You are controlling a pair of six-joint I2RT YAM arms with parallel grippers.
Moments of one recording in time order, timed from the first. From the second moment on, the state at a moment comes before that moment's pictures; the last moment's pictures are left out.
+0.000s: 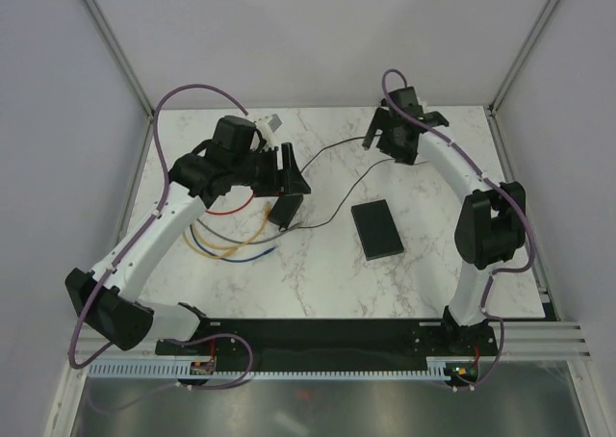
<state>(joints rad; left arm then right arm) -0.53 1.36 1.42 -0.78 0.36 -0.53 0.24 1.91 1.68 -0.71 0.14 0.62</state>
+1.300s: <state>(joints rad) -0.51 0.95 1.32 -0.89 -0.02 -0.53 0.88 2.44 2.15 -0.90 0.34 1.05</state>
